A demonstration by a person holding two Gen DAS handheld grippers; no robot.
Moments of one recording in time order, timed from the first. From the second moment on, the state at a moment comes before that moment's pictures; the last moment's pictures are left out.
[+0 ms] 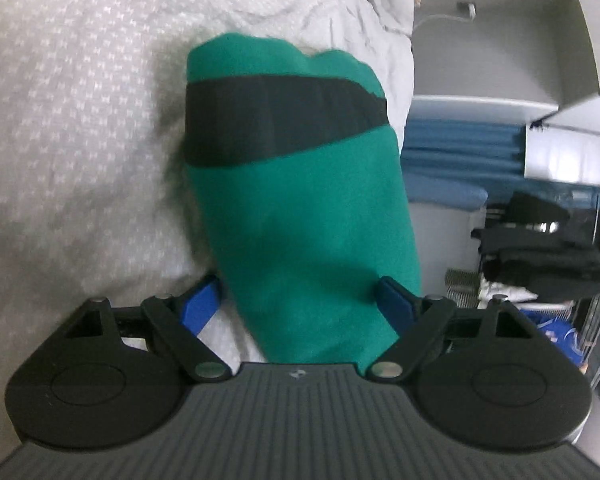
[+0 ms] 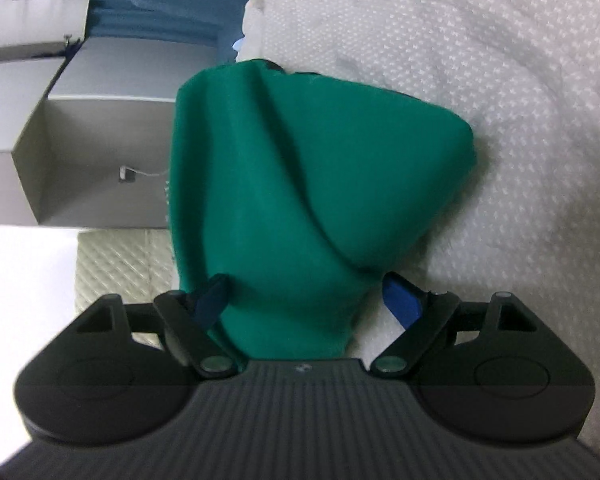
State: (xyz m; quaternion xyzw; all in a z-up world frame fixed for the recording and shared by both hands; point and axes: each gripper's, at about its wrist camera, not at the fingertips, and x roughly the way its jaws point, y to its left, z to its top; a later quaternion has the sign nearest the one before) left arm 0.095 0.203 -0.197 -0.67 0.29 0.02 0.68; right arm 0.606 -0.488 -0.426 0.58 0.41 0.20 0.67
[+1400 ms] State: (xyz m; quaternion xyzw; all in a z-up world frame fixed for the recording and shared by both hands) left arm -0.013 0.176 -0.091 -0.50 0.25 0.05 0.82; right arm 0.530 -0.526 -0.359 0.50 0.35 0.24 0.76
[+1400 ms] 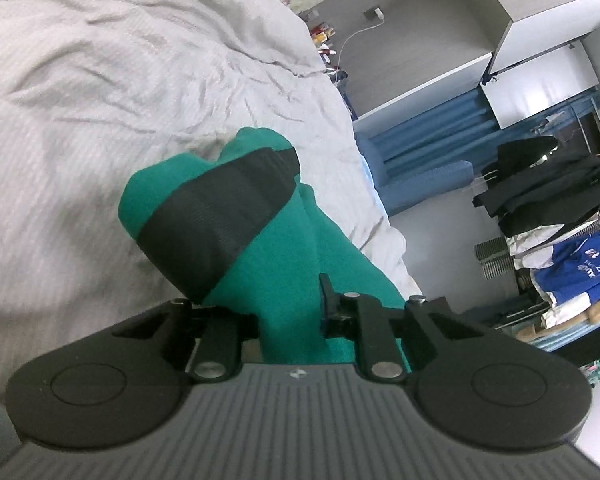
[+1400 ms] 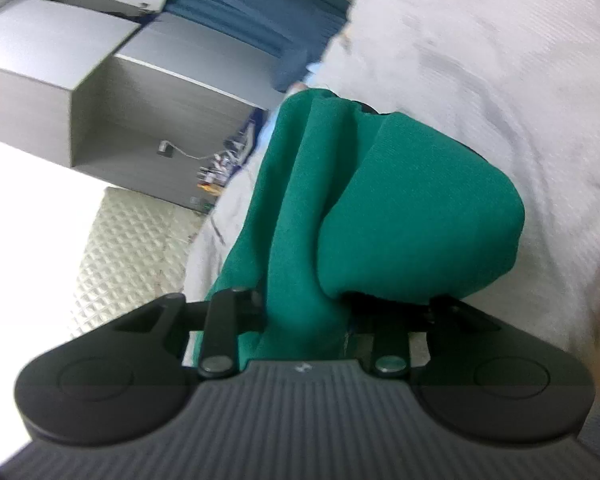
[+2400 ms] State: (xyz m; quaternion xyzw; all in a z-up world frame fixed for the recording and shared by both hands) left arm 0.084 0.175 -0.038 -0.46 0.20 -0.01 0.87; right arm 0.625 -0.506 -0.311 0.49 0.31 0.29 0.76
